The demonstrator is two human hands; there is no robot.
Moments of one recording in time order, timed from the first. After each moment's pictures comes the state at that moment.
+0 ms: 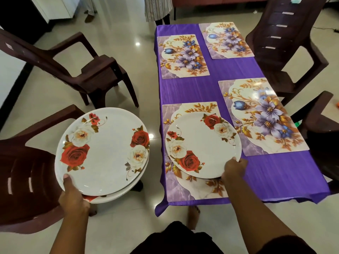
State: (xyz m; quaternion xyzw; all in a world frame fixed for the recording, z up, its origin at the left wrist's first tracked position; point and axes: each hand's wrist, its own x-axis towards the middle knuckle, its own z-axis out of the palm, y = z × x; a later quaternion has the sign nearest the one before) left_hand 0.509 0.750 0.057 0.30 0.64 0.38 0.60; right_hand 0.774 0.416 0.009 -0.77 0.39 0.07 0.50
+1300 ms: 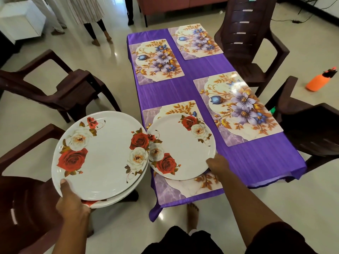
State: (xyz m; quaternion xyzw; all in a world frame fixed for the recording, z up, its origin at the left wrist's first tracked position) left_hand 0.548 0.731 0.072 0.34 0.61 0.35 0.62; right_hand 0.767 0.387 0.007 -0.87 0.17 0.27 0.38
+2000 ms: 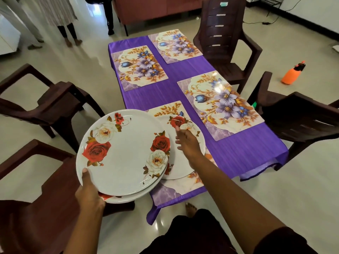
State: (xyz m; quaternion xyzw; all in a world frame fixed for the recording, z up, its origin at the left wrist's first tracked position) left_hand 0.593 0.701 0.072 0.42 0.56 0.23 0.68; right_hand 0.753 0.462 0.079 -0.73 0.09 0.18 0.65
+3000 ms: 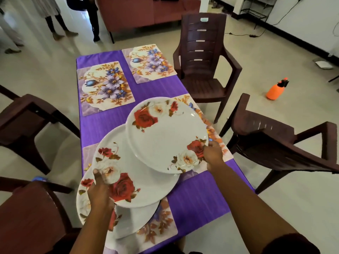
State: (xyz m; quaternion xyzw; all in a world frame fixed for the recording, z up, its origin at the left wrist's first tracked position) left_hand 0.792 0.526 0.080 0.50 0.54 0.18 0.65; right_hand 0.964 0.255 0.040 -0.73 0.28 0.10 0.61
